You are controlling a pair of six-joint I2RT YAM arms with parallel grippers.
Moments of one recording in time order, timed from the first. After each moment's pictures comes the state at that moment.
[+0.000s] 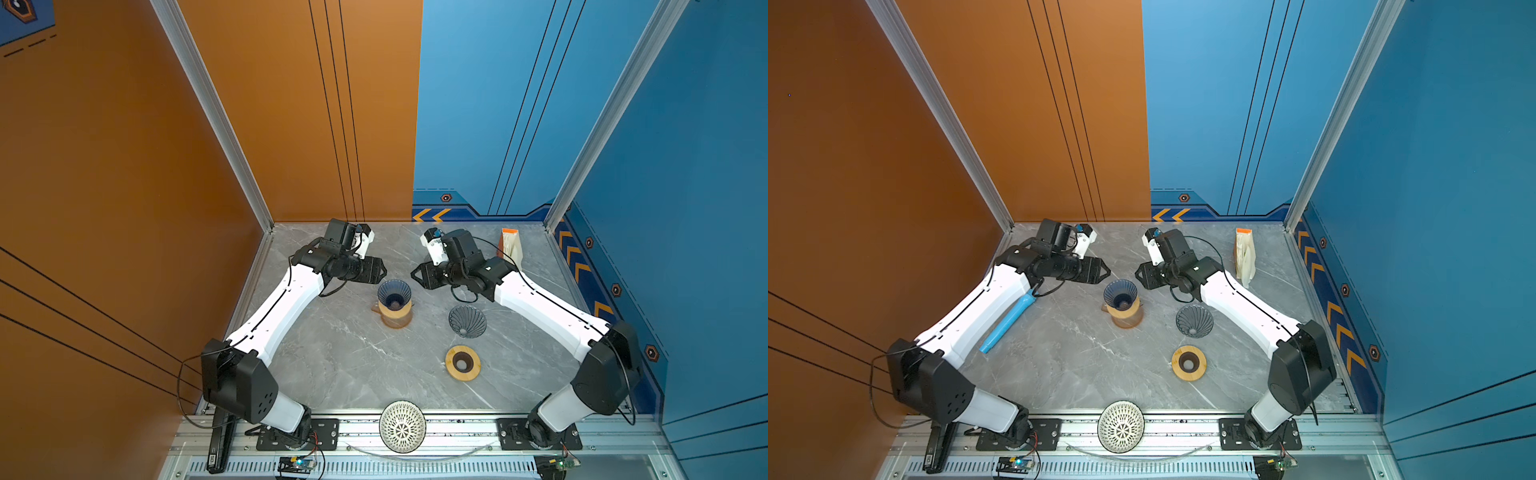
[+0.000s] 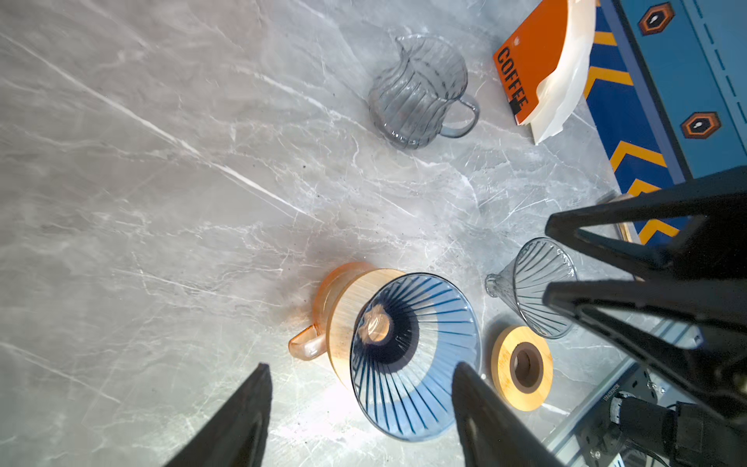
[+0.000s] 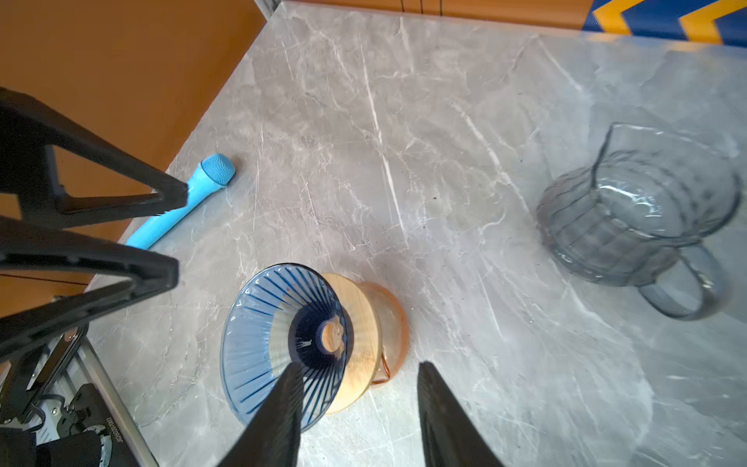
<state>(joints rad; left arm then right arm) -0.36 1.47 1.42 -0.79 0.27 -0.20 0.61 1.56 1.37 -0.51 -0.15 0.26</state>
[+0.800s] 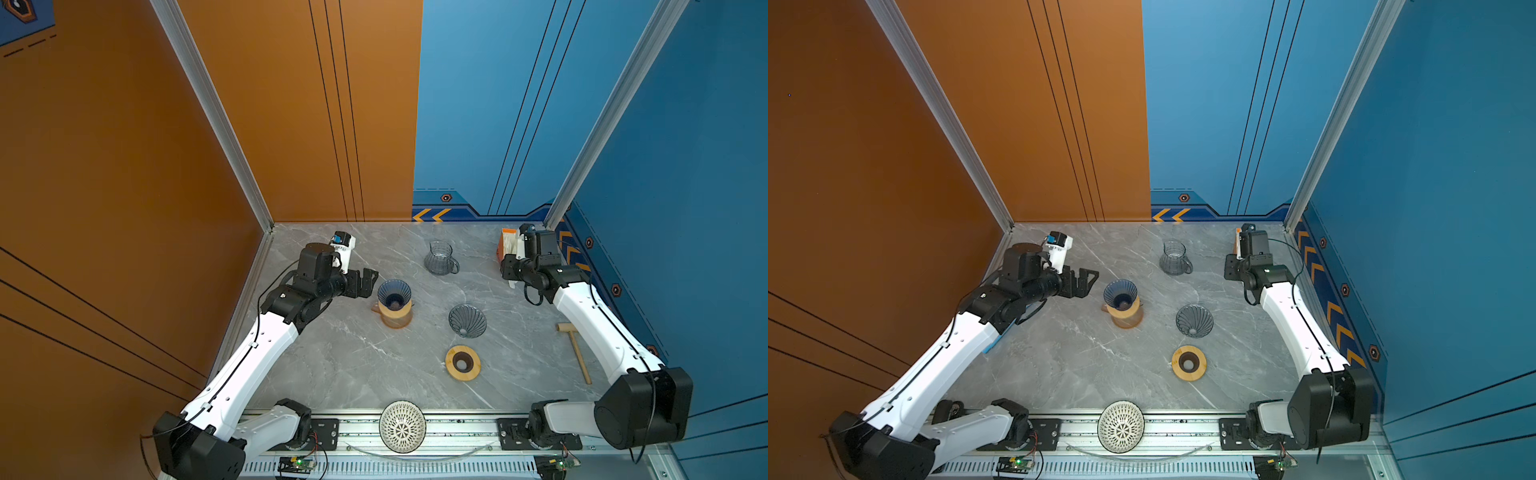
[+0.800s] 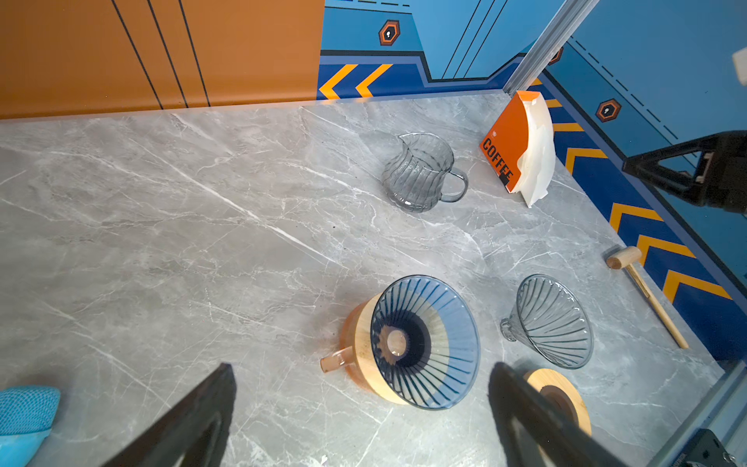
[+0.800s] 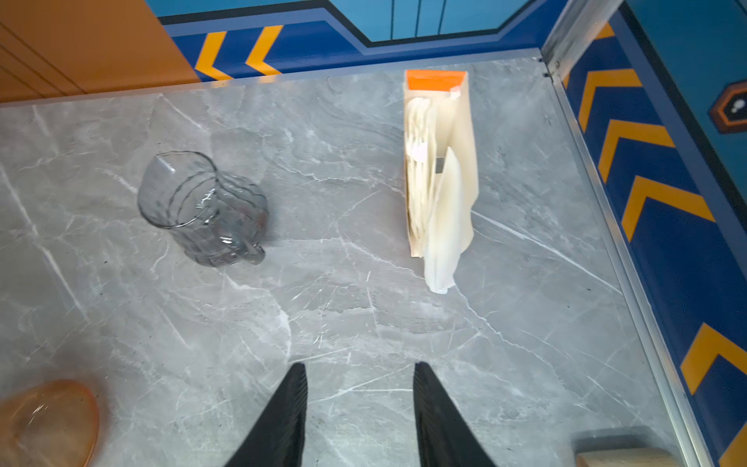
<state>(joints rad) -0.36 1.12 1.09 -0.55 0.15 -0.21 0.09 1.37 1.17 -0.58 0.10 0.18</state>
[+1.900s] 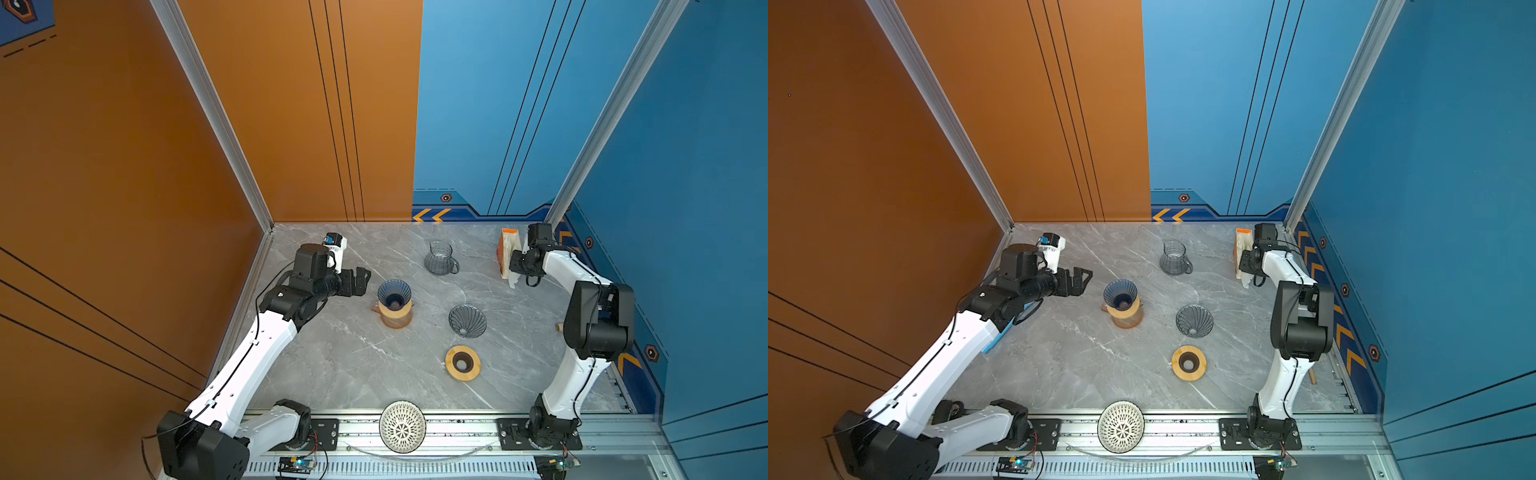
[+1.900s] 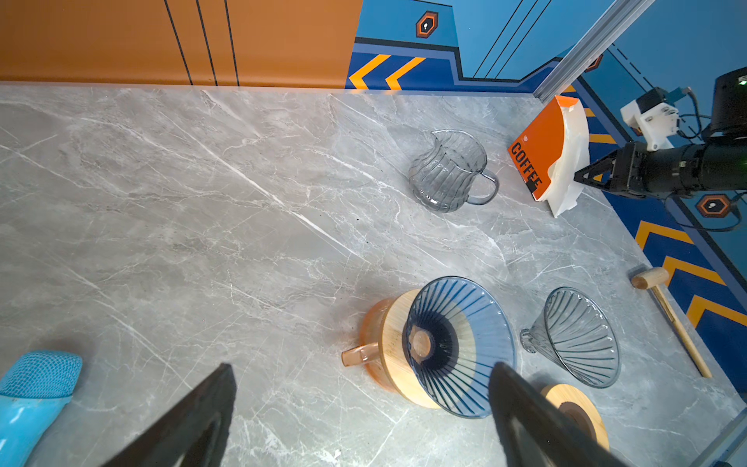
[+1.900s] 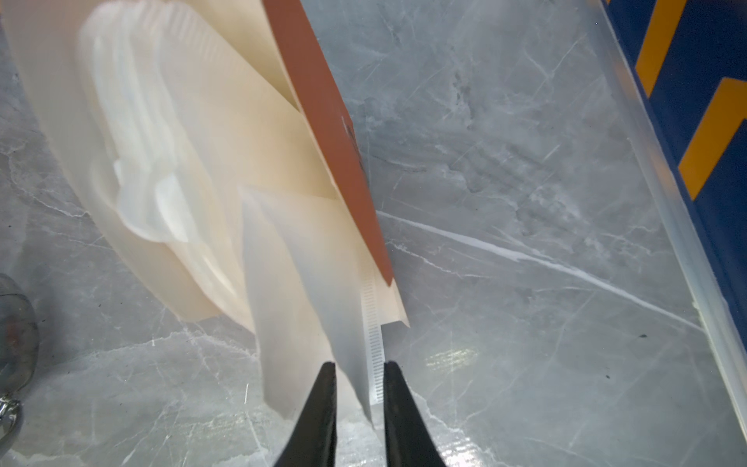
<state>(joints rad) -0.30 1.14 1.07 -0.54 0.16 -0.23 -0.11 1.91 1.41 -0.50 0.04 0.19</state>
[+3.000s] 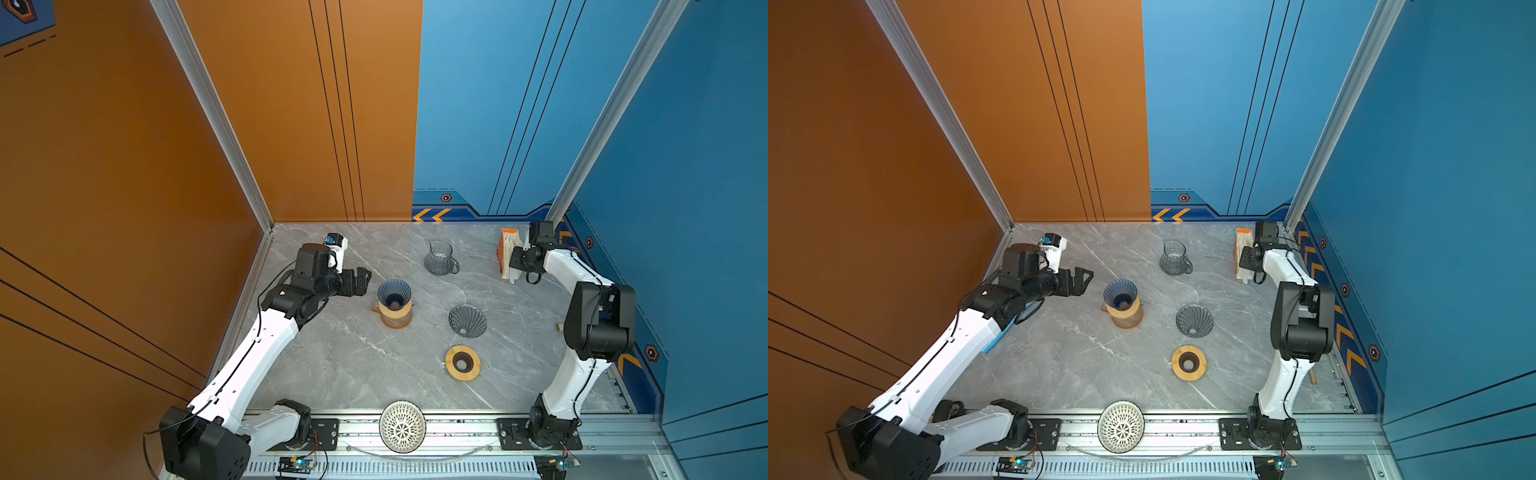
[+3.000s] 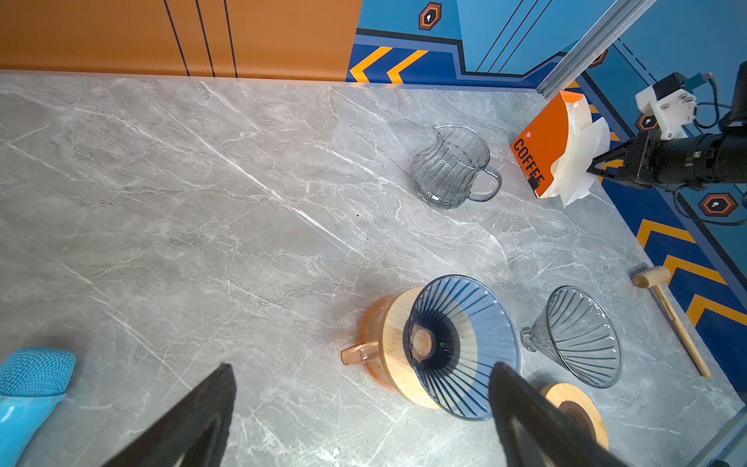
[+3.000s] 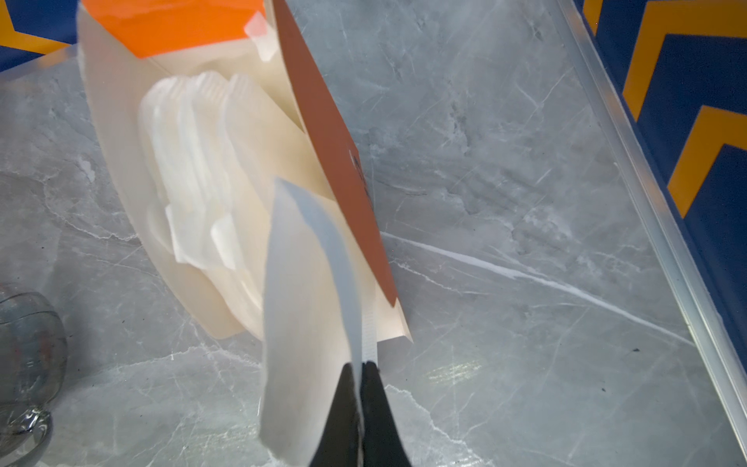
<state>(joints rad) -0.30 1.15 1.07 -0.54 0.16 -0.24 -0.11 1.90 1.42 -0.49 0.04 0.20</state>
